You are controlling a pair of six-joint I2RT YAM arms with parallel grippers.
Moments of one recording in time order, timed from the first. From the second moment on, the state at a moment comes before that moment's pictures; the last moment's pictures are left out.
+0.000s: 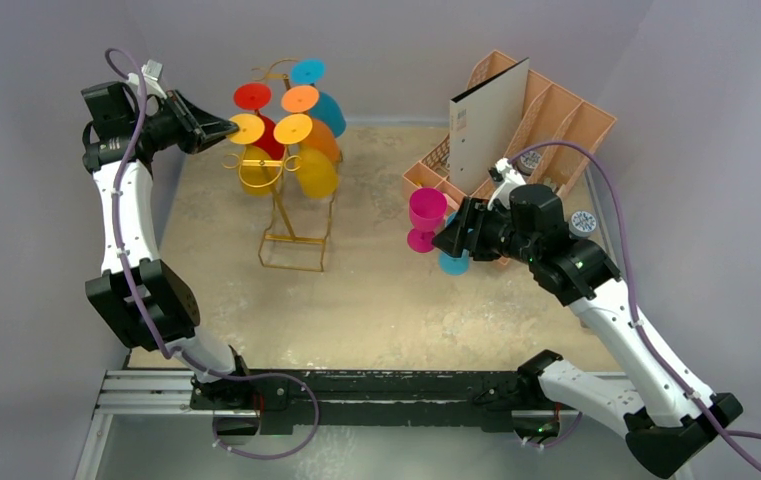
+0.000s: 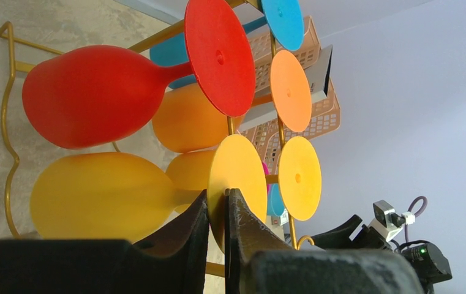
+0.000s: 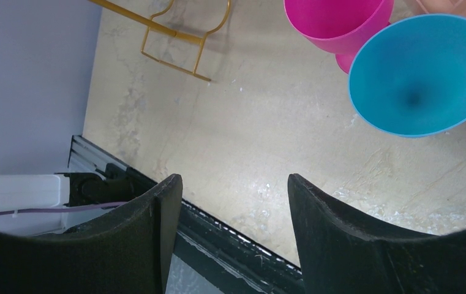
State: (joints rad) left arm 0.37 1.62 1.67 -0.55 1.03 -0.60; right arm 0.53 0.95 1.11 -0.72 -0.18 0.60
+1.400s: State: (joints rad) left arm 0.38 1.60 1.59 -0.34 1.02 -0.78; right arm 0.53 0.97 1.11 -0.72 -0.18 0.61
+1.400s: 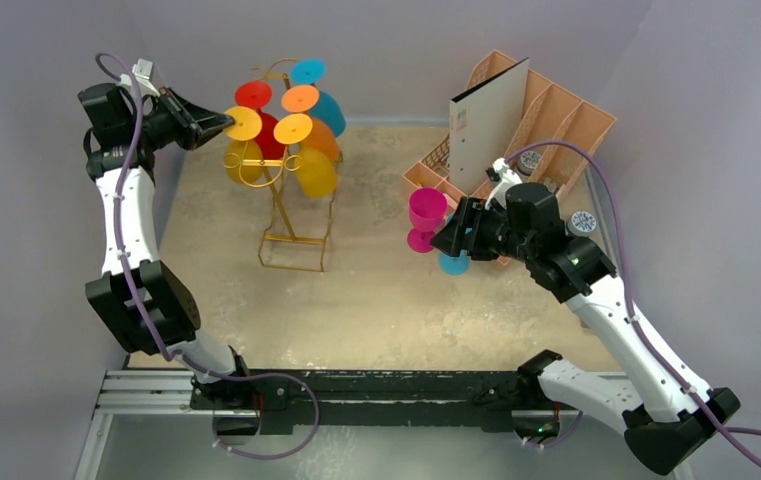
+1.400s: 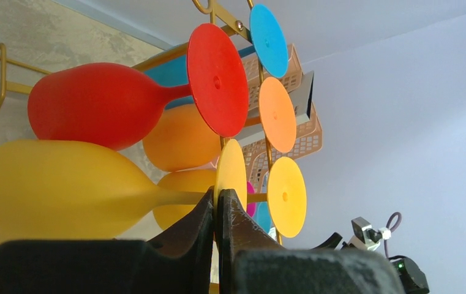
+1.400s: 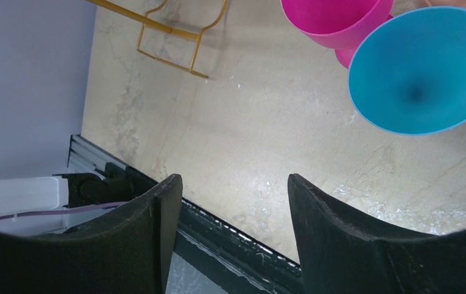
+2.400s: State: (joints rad) left arm 0.41 1.55 1.56 -0.23 1.02 -0.88; right arm 0.53 0.94 1.10 -0.72 -0.18 0.61
